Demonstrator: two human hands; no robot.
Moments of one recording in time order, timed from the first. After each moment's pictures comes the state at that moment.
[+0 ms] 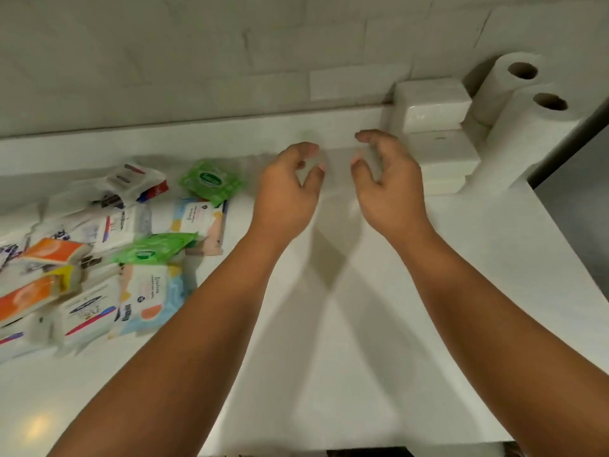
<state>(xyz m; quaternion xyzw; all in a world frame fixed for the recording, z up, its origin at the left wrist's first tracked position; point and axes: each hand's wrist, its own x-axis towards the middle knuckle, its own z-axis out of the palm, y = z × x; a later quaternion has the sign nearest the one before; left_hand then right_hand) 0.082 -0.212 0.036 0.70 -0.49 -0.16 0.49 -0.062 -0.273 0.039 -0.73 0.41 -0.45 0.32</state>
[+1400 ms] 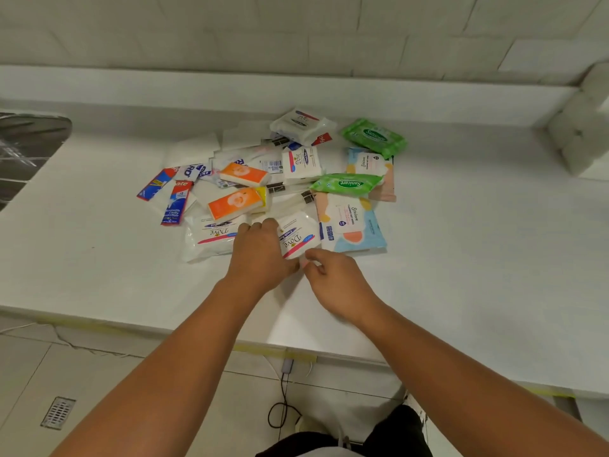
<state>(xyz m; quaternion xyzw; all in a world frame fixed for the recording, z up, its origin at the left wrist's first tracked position) 0.339 0.118 -0.044 0.88 -0.45 -0.09 0.10 0.193 0.063 -0.047 -0.79 0.39 -0.09 0.47</state>
